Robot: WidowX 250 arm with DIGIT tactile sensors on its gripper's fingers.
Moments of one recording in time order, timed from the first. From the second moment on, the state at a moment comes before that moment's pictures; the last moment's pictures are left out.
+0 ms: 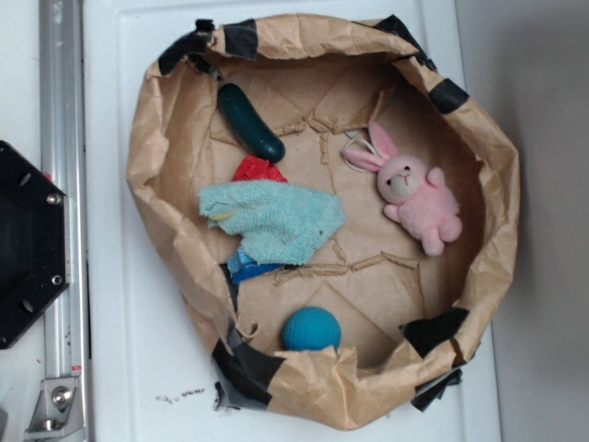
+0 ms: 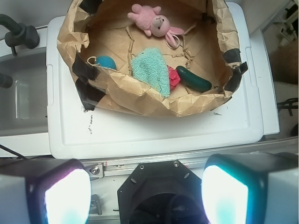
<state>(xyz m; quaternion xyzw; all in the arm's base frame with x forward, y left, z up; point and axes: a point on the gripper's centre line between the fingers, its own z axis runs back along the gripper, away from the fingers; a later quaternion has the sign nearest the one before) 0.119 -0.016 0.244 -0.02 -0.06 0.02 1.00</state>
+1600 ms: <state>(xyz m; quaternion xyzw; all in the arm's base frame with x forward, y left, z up) 0.238 0.041 0.151 -0.05 -0.05 -0.18 0.98</state>
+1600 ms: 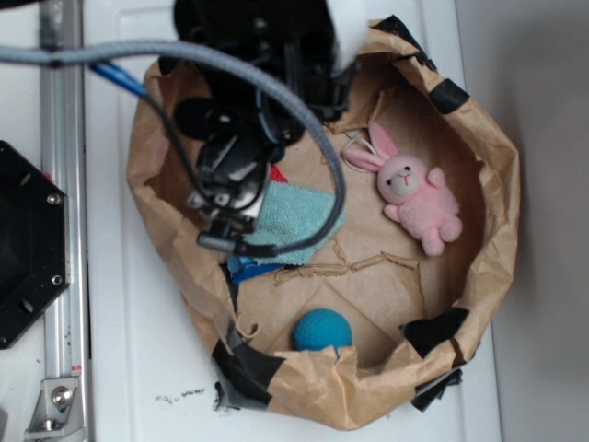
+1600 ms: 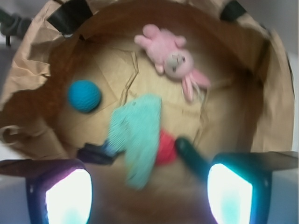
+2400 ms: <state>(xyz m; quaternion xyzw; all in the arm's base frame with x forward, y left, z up) 0.254 0.046 0.085 0.02 0.03 -0.29 0.96</state>
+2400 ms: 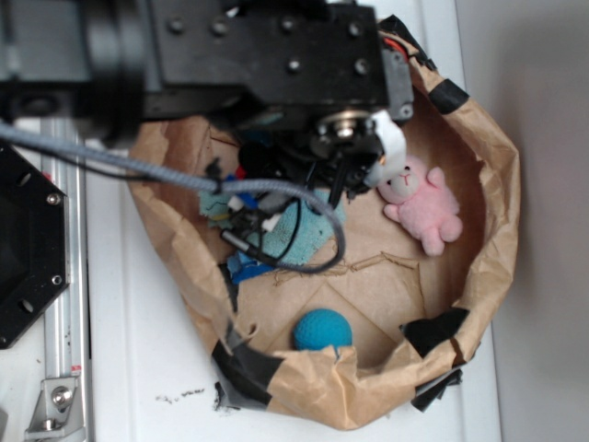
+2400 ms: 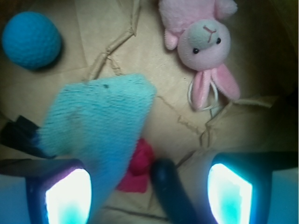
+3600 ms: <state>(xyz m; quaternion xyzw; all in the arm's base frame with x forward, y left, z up) 0.216 0.095 0.016 0.11 0.14 -0.31 0.94</state>
